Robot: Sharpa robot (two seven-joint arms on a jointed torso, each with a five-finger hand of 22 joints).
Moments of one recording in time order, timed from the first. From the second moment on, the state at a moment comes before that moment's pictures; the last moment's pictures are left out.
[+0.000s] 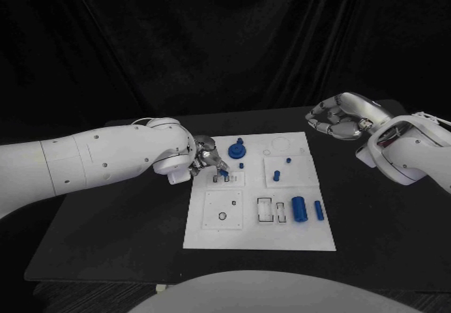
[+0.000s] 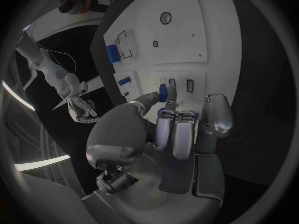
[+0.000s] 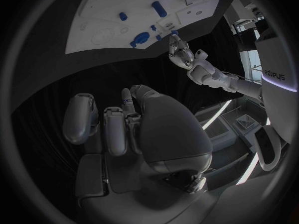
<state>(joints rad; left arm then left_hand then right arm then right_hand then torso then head) 1.31 -0.69 -0.21 1.44 -0.83 0.03 -0.50 1.06 0.02 0.39 0.00 0.36 1.02 0.07 0.08 0.93 1.47 0.00 1.49 1.31 1.47 -0.05 1.55 1.31 0.07 1.32 0.07 1.24 1.31 1.35 -0.96 -0.21 1.52 -1.21 -0.48 0.09 1.41 -0.02 0.27 0.20 0.49 0.84 0.13 0.31 0.10 1.47 0.04 1.56 1.31 1.47 -0.04 1.44 1.31 0.07 1.43 0.08 1.19 1.31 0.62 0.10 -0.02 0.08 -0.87</state>
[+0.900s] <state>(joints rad) 1.24 -0.69 -0.21 1.45 -0.91 -0.14 -0.48 1.04 0.03 0.37 0.03 0.36 0.96 0.08 0.14 1.00 1.46 0.00 1.48 1.31 1.47 -0.04 1.55 1.31 0.07 1.32 0.07 1.24 1.31 1.34 -0.96 -0.21 1.52 -1.21 -0.48 0.09 1.41 -0.02 0.27 0.20 0.49 0.84 0.13 0.31 0.10 1.47 0.04 1.56 1.31 1.47 -0.04 1.44 1.31 0.08 1.43 0.08 1.19 1.31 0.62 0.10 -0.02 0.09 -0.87</state>
